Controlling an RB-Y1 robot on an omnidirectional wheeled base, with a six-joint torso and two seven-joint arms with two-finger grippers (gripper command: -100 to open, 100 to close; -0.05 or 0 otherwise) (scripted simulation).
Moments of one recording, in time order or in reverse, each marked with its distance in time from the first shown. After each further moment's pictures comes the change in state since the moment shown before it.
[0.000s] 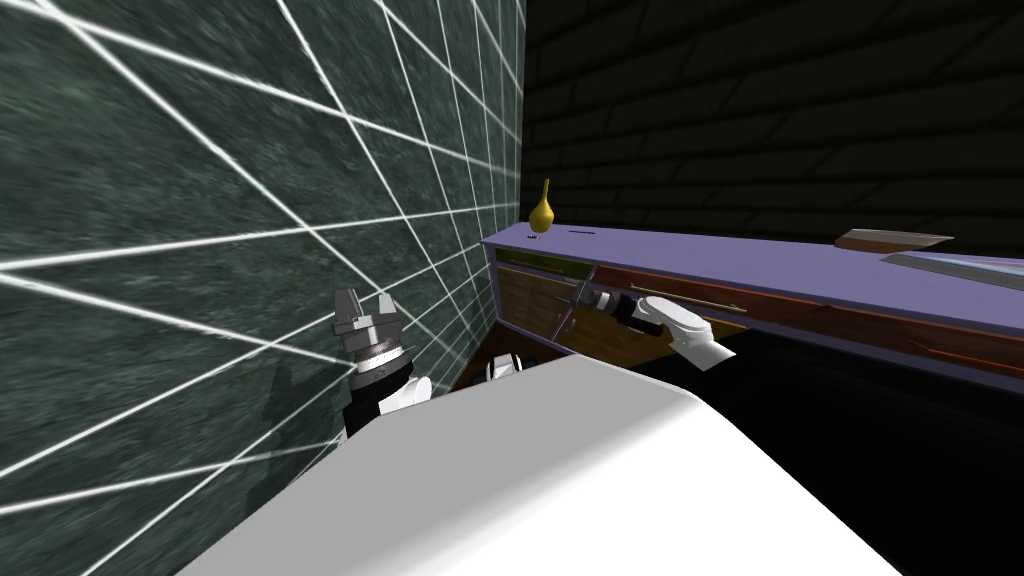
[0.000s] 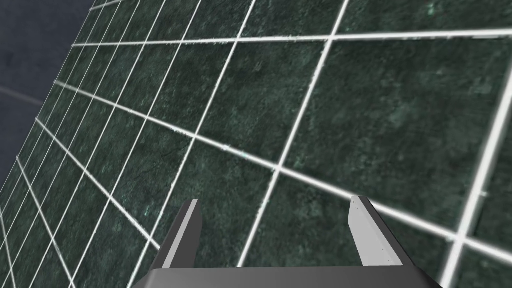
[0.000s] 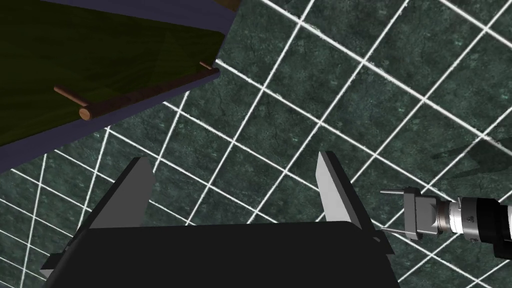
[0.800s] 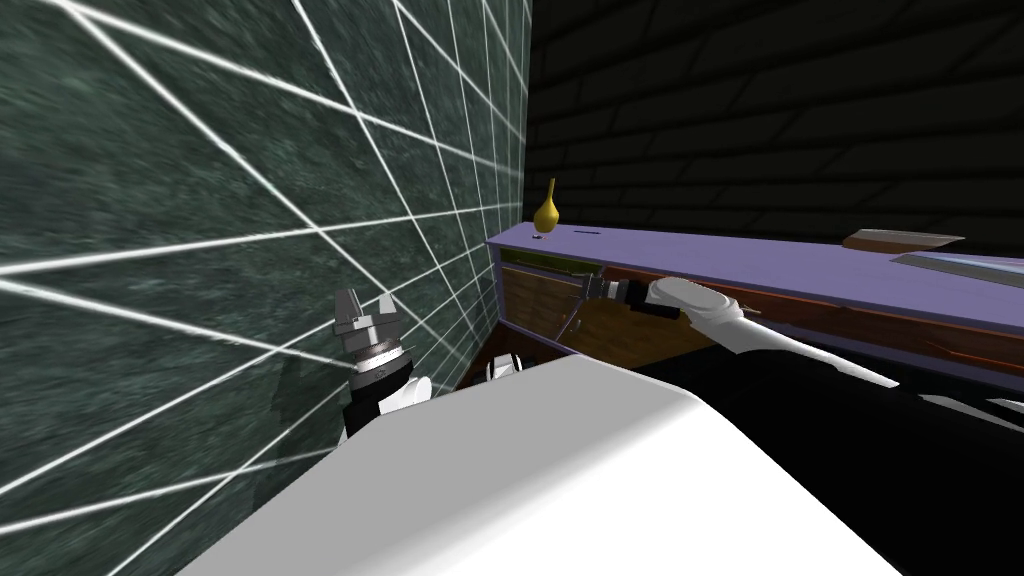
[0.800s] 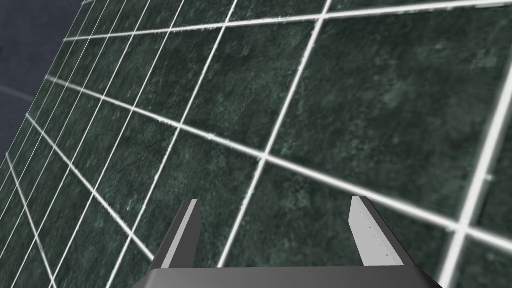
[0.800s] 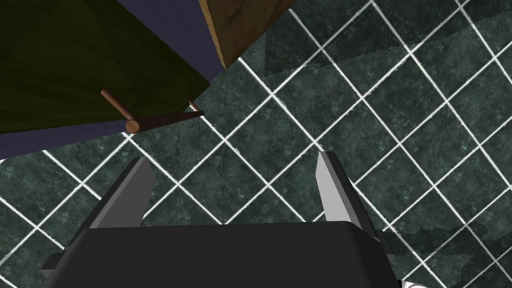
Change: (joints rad) left arm 0.000 0.000 0.000 0.000 0.000 0.000 0.000; right arm -0.001 -0.207 -0.079 0.081 0.153 -0.016 0.092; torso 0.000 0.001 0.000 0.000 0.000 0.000
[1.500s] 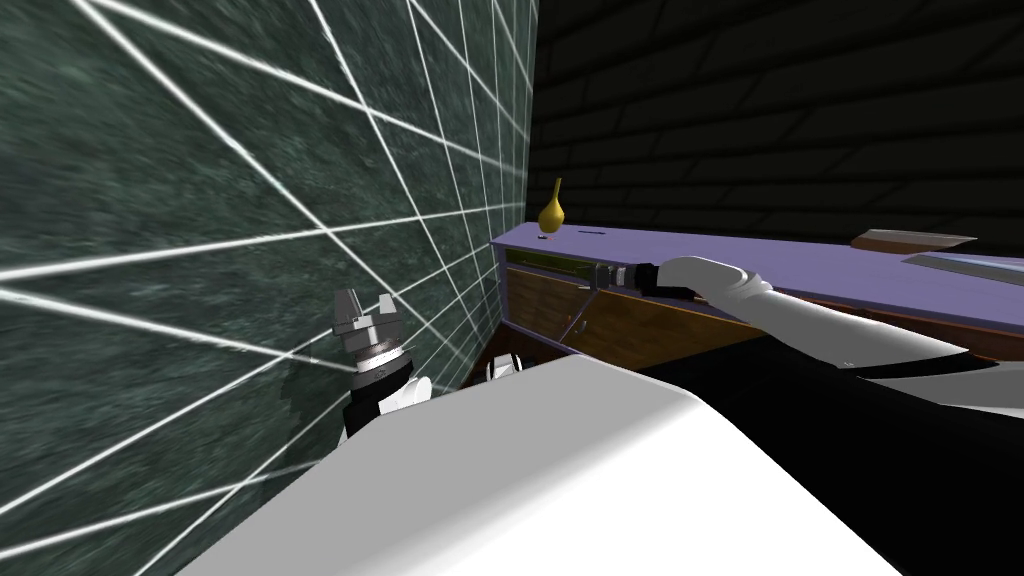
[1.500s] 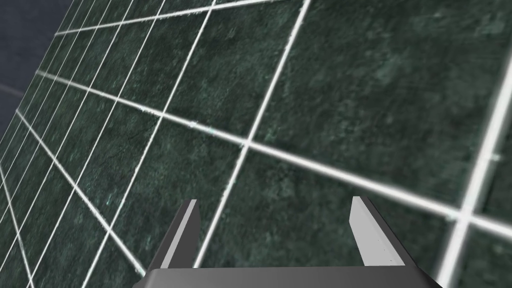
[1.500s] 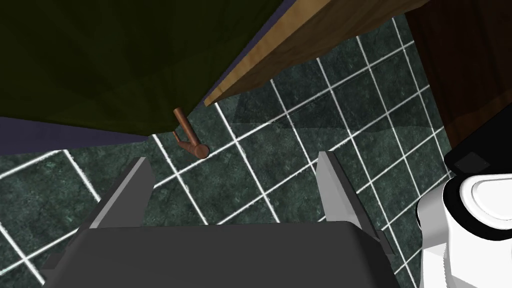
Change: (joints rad) left arm 0.000 0.000 0.000 0.000 0.000 0.000 0.000; right arm -0.008 -0.186 -0.064 0.077 0.150 -0.017 0.093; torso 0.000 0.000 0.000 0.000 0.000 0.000
